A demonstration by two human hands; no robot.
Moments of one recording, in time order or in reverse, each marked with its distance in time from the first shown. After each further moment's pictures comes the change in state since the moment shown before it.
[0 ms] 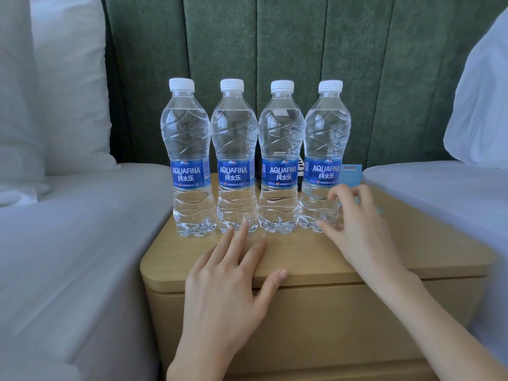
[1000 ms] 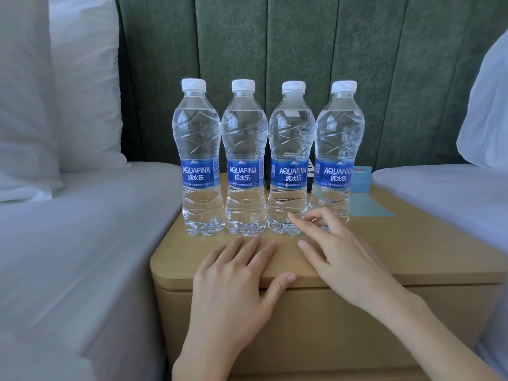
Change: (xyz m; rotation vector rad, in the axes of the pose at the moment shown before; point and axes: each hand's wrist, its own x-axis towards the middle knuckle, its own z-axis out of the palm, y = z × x) left_hand 0.000 -0.004 0.003 -0.011 0.011 0.033; right_hand -0.022 -0.020 0.008 0.076 -0.241 -0.287
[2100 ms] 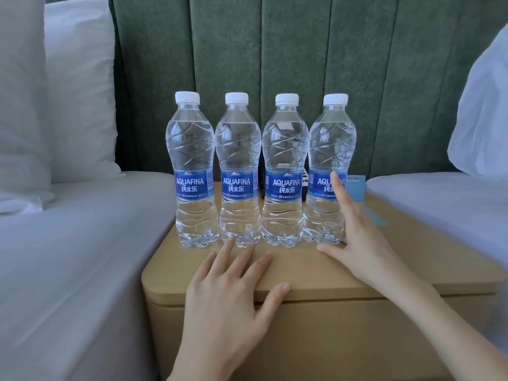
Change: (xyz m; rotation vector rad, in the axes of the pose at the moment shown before) left_hand 0.002 0.000 -0.001 0.033 -0.060 -0.010; right_hand 0.018 0.038 -0.016 0.184 0.048 0.145
